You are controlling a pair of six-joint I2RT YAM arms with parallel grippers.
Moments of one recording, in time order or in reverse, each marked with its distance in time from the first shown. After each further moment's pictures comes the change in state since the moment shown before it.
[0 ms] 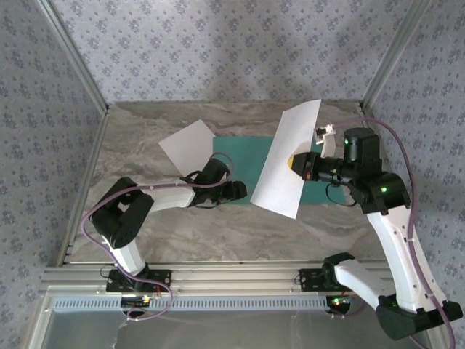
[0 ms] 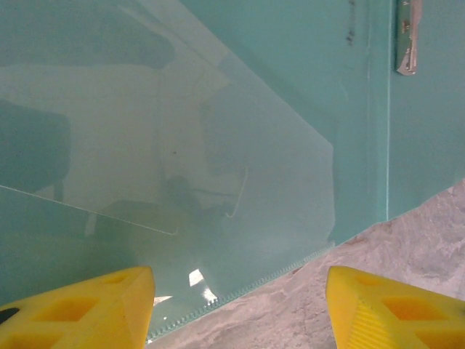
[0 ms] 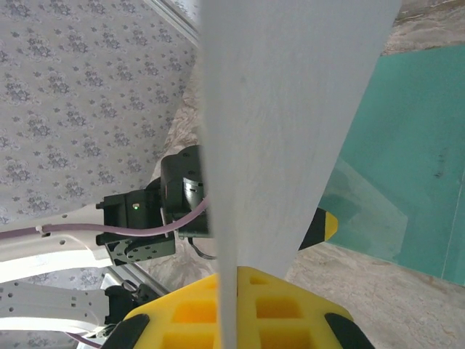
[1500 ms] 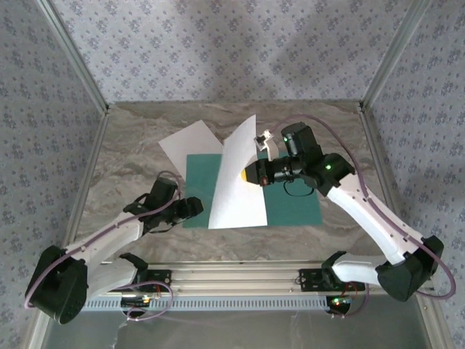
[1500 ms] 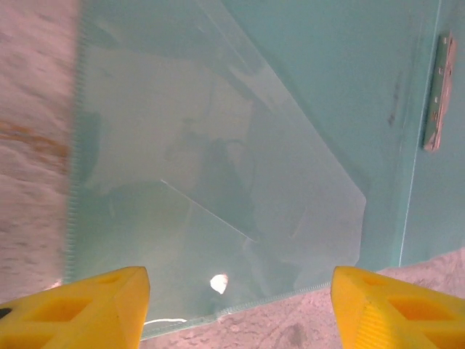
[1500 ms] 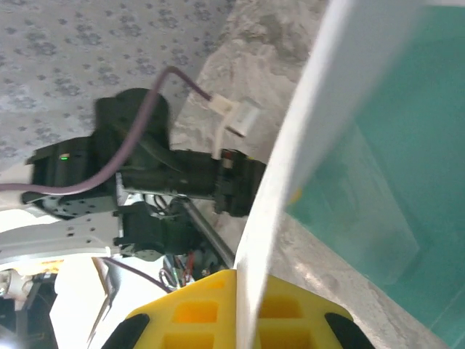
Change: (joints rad) left arm 0.259 -0.680 -0.420 -0.338 -0.015 0.048; right arm 0.347 0.285 -0.016 0.183 -0.035 -0.010
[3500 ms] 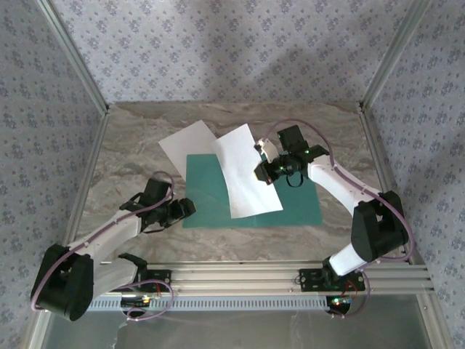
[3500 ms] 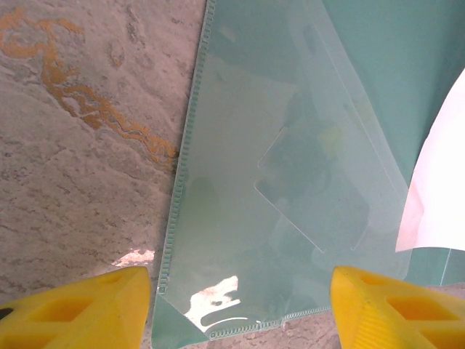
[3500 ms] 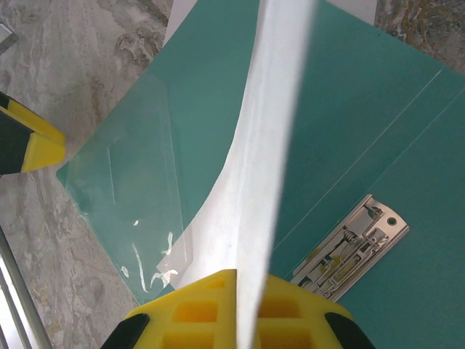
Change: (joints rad) left arm 0.098 0.039 -0.010 -0.055 0.035 0.056; right arm -0.193 0.296 -0.133 0.141 0.079 -0.577
